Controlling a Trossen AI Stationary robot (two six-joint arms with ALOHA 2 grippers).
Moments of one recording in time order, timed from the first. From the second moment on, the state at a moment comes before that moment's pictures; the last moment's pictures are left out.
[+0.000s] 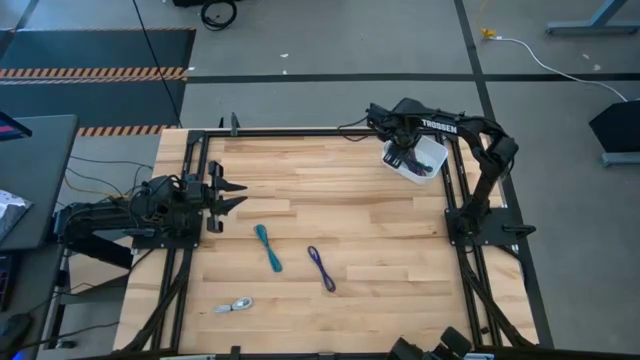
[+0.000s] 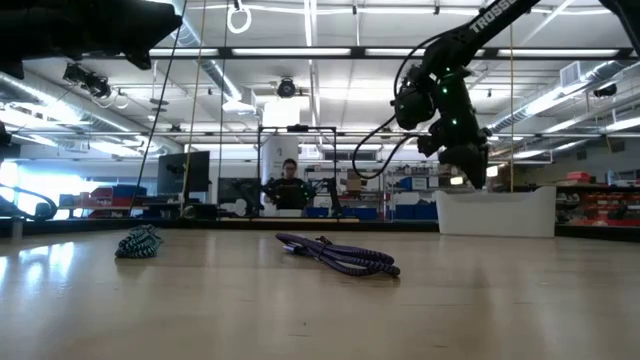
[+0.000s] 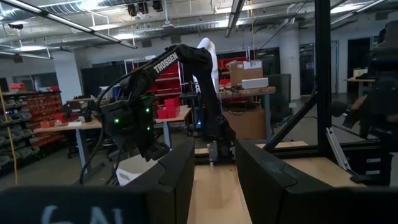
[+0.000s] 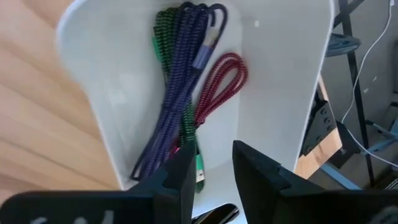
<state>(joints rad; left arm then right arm) 0.13 0.27 0.17 0.34 0.05 0.09 -0.72 1.77 1.34 -1.24 0.40 0.04</state>
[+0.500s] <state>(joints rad) 0.09 0.44 0.34 0.15 0.04 0.15 -0.46 1.59 1.34 -1.13 0.31 0.22</state>
